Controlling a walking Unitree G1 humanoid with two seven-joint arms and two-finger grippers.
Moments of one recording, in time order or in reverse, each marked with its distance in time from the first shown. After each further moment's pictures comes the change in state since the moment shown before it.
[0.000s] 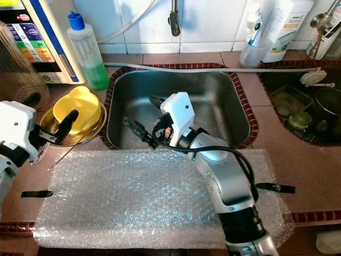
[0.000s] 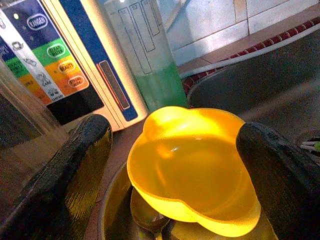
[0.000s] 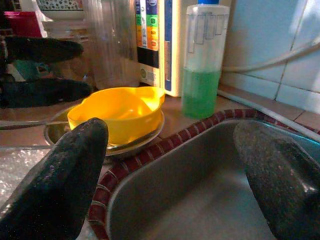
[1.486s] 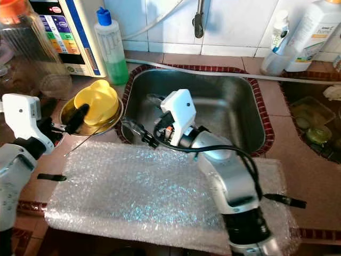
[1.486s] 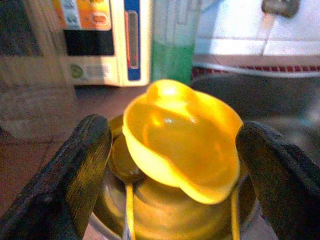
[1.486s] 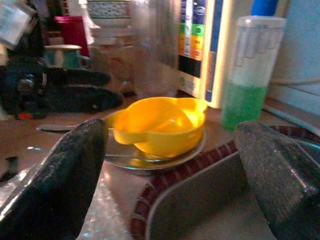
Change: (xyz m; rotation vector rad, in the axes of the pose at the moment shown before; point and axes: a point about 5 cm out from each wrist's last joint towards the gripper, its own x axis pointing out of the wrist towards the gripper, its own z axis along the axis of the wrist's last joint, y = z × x) left arm 0.019 -0.014 -0.001 -0.373 0.060 -0.048; right arm -0.004 0.002 0.010 0.000 0.000 0.039
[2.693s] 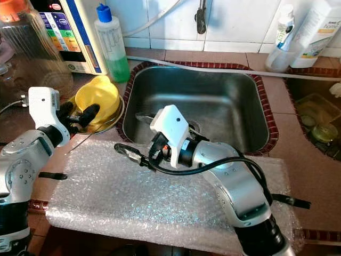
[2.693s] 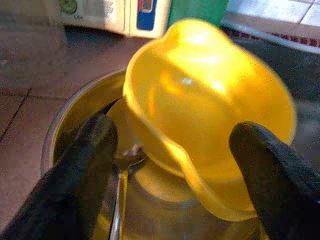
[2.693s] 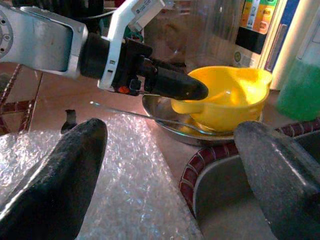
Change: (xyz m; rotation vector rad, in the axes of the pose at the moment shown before) left arm 0.039 -0.001 -0.012 -0.132 0.155 0.077; right arm -0.012 0.022 -0.002 -0.067 0.125 0.167
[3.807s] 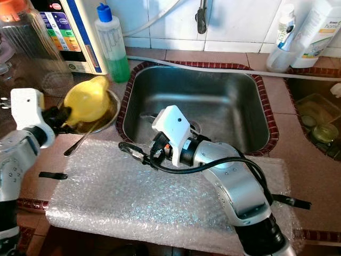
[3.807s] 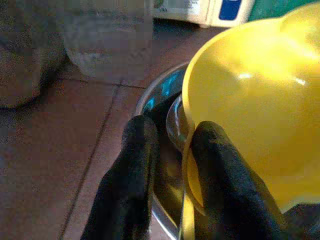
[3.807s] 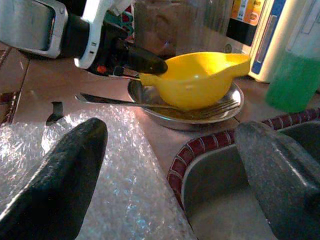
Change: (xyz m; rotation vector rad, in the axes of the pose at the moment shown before) left arm -0.008 0.031 0.005 0.071 0.033 0.211; right arm 0.000 -0.005 -0.005 -0.015 0.017 -0.035
